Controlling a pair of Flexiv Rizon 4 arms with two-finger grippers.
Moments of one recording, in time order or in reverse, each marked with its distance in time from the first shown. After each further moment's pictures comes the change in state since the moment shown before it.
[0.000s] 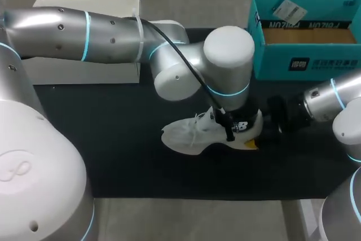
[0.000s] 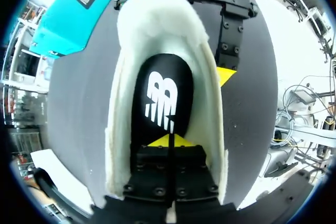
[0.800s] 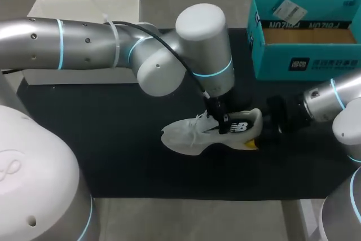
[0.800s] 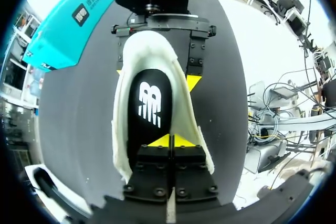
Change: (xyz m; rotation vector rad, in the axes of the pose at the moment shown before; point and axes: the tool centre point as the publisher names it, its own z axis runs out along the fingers) left arm 0.013 0.001 -0.029 0.114 0.160 0.090; right arm 0.001 0.000 0.000 0.000 0.000 -0.001
